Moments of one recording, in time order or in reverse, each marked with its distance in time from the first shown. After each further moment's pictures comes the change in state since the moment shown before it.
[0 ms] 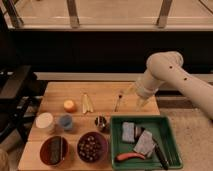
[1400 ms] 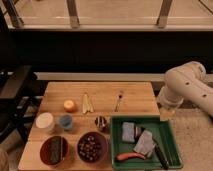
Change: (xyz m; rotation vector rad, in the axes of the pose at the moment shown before) arm 0.123 0.098 -0.026 0.002 0.342 0.458
